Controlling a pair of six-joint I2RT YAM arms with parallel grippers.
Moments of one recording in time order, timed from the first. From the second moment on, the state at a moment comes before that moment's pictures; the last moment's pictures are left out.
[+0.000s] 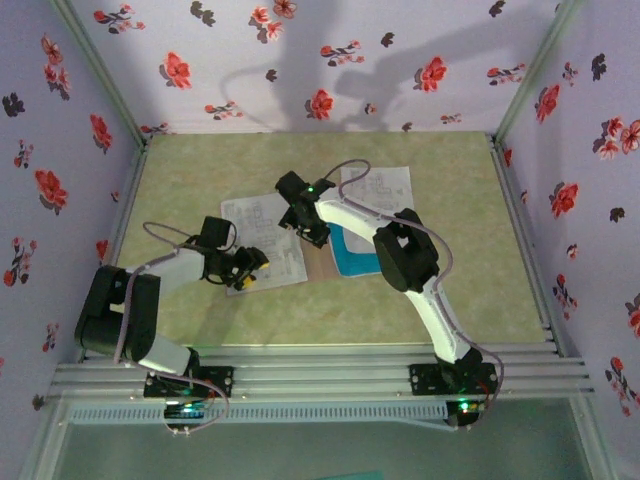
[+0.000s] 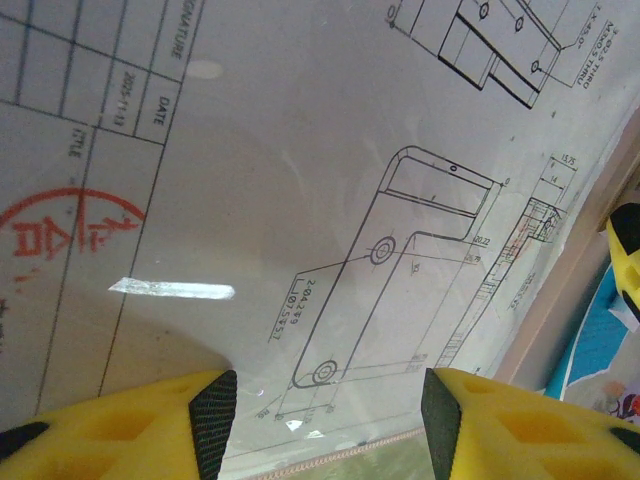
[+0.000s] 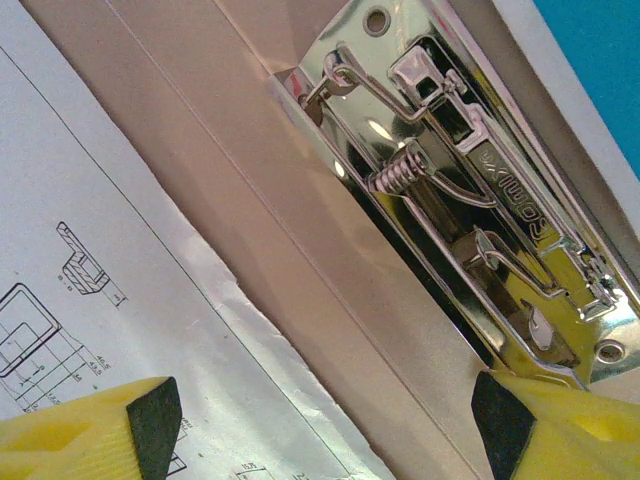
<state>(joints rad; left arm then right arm) -0.28 1.49 0.65 -0.29 0.44 -0.93 0.78 2.34 1.96 -0.89 0.01 1.24</state>
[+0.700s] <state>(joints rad) -0.23 1.50 0.64 -0.28 0.50 -0.93 0.74 2.31 1.90 -0.84 -0.08 1.24</state>
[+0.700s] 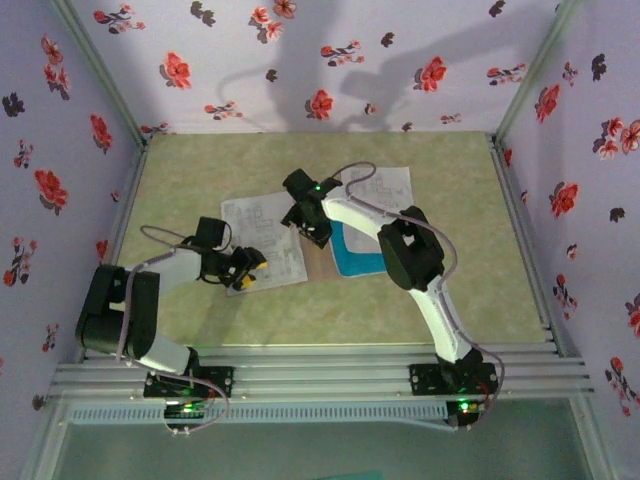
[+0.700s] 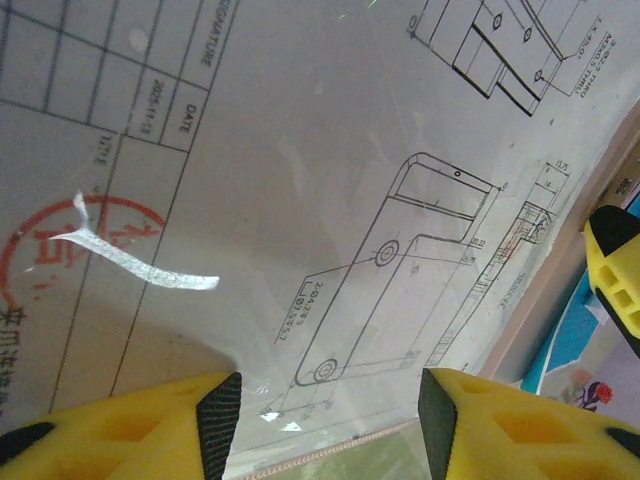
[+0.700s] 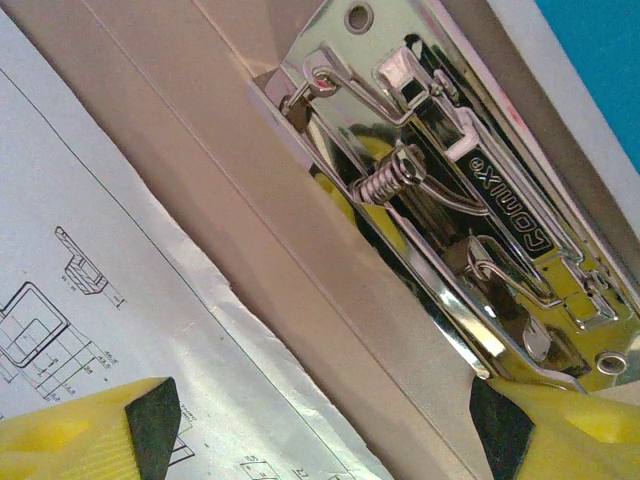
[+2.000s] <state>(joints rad) -0.22 1.51 0.64 -0.27 0.51 -0.93 0.69 2.34 1.95 -0.92 -0.15 1.16</state>
